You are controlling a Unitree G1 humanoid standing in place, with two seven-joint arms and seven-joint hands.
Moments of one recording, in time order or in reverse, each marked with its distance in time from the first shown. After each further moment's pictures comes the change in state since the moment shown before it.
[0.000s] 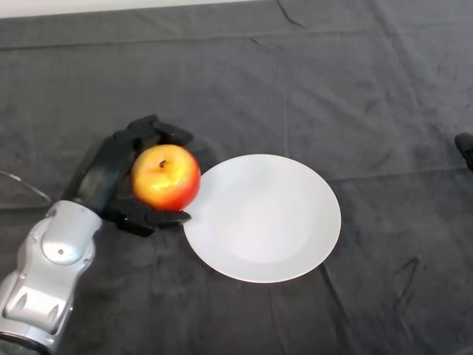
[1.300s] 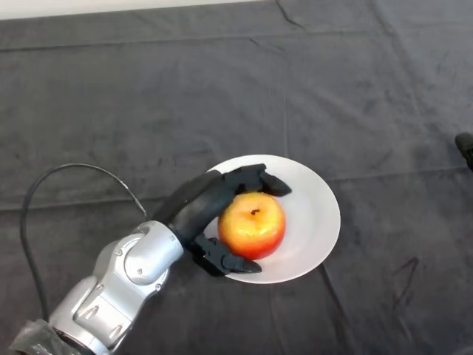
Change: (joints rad) left arm -0.068 -0.001 -0.126 0.053 0.001 -0.034 -0.138; right arm 0.000 0.000 0.000 0.000 0.000 0.000 0.000
